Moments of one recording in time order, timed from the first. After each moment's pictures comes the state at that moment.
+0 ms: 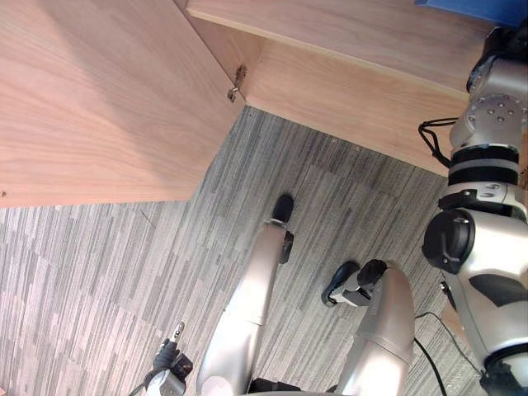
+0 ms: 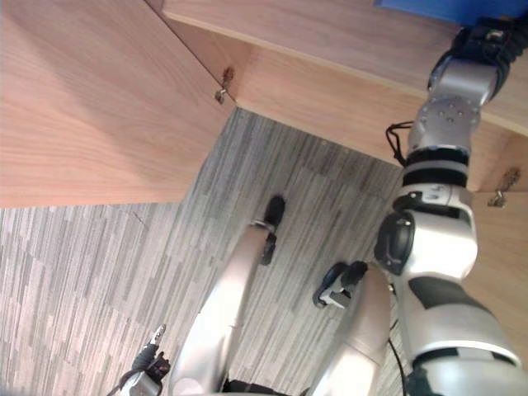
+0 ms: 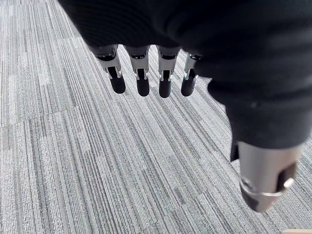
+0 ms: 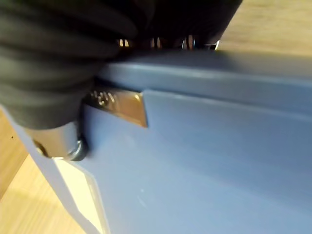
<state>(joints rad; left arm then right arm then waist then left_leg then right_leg) 0.04 0.01 0.39 0.90 -0.44 -0.01 0.11 -1.32 -0.48 -0.33 0.78 1.35 -0.31 -0.39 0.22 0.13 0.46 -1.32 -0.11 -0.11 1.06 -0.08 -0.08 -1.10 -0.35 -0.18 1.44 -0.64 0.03</state>
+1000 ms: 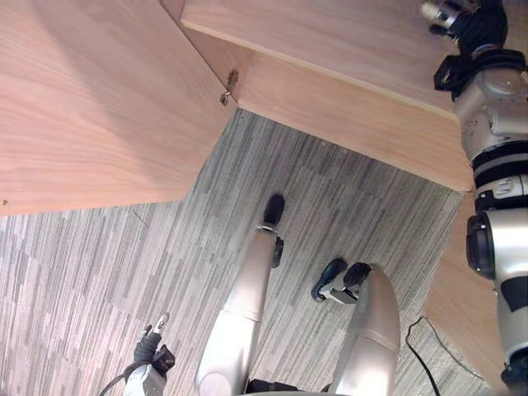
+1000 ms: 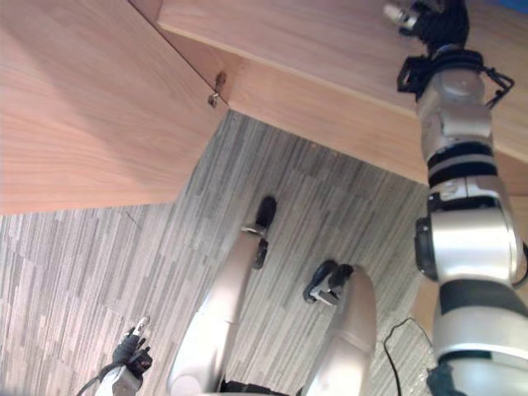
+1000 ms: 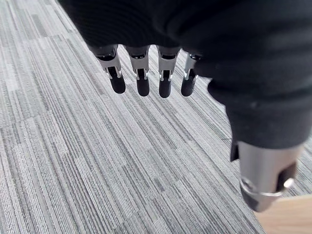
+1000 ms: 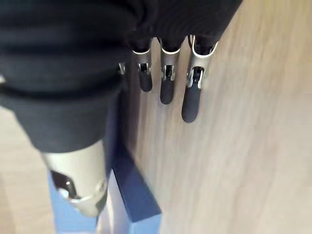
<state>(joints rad) 0.05 0.10 0.42 0.83 -0.39 -0.03 0.03 -1.34 -0.69 0.22 1.01 0.43 0.01 -0.07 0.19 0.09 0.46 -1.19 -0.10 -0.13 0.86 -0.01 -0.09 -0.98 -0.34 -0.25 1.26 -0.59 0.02</state>
